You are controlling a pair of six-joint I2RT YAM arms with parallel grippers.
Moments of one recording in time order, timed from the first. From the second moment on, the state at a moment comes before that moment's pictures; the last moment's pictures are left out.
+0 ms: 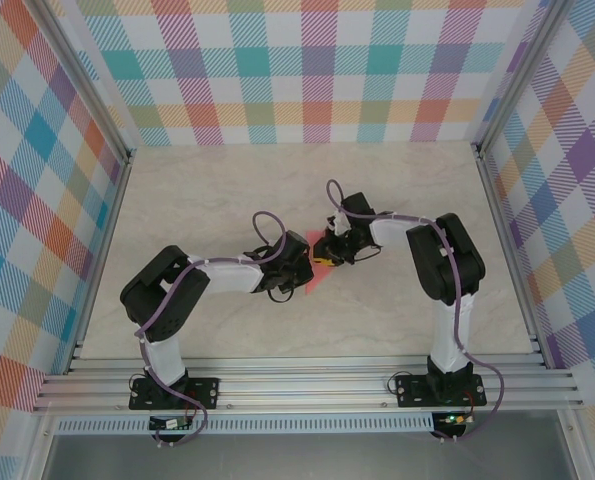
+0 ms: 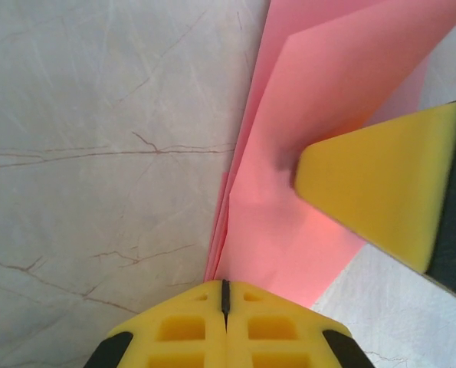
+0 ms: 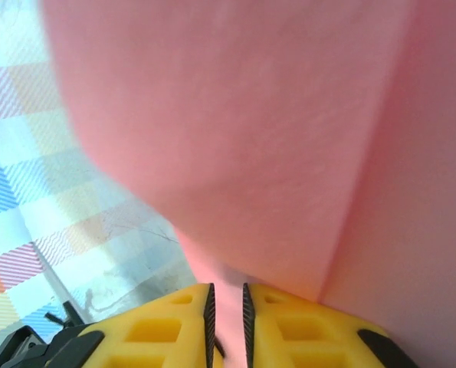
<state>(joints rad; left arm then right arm) -0.76 1.82 0.95 -0.06 0.04 -1.10 0.43 2.02 1.20 -0.33 -0.67 0.62</state>
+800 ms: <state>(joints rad) -0.77 1.83 0.98 -0.11 0.02 -1.10 0.45 2.04 1.21 -0.31 -0.74 0.58</state>
